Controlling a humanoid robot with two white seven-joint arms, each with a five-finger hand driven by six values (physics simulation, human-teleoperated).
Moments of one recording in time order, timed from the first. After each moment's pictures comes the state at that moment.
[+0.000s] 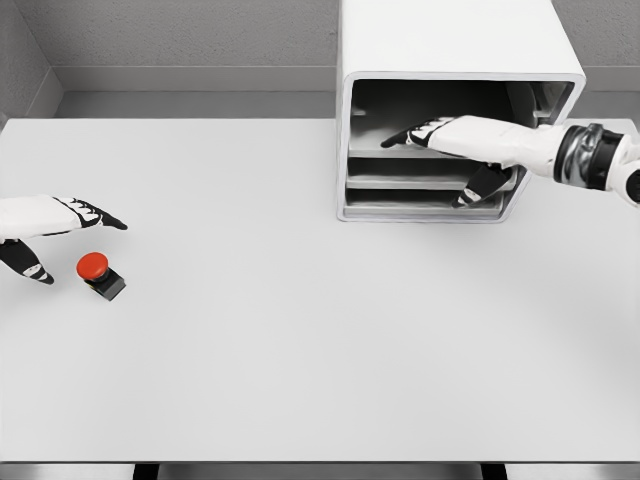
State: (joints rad) left arm -0.62 1.05 -0.70 -1.29 -0.17 -0.61 -0.61; right arm -0.79 -0.77 0.71 -1.52 0.13 -0.27 0.61
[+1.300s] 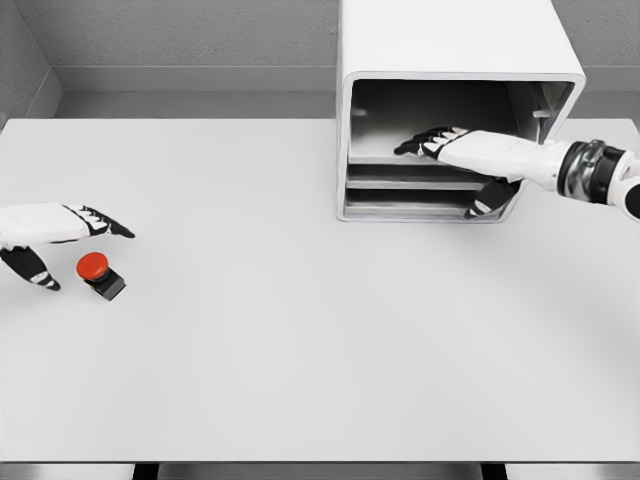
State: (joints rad) left arm -0.61 1.05 -0.73 -1.32 -0.18 -0.61 -0.61; right arm -0.74 -0.79 0.69 -1.53 0.20 -0.26 0.60
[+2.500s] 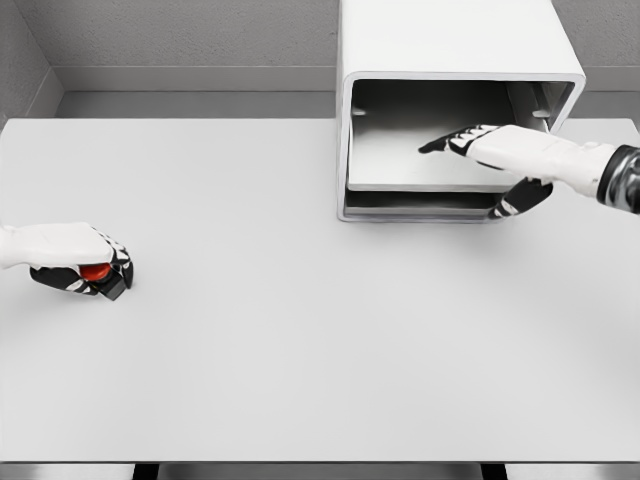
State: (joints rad) left arm -0.61 1.04 -0.78 -1.39 -0.24 -0.61 -0.61; right arm -0.62 -0.88 0.55 -1.71 0.18 -0.14 0.61
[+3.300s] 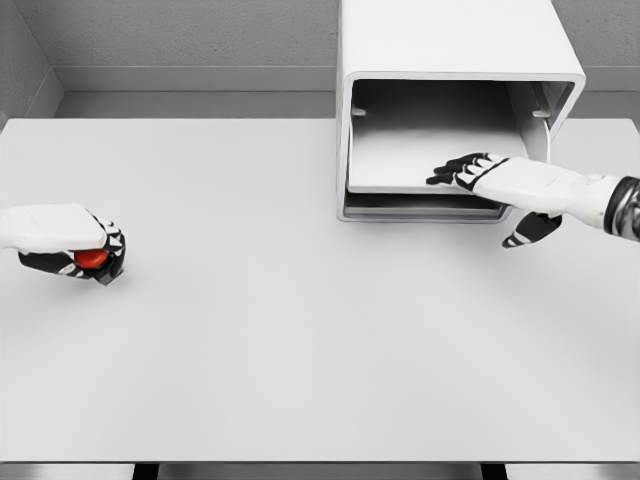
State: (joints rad) left arm -0.65 1.09 -0.78 -1.47 -0.23 -0.61 -0.61; right arm -0.54 -0.94 0.54 -1.76 0.23 -0.21 0.61
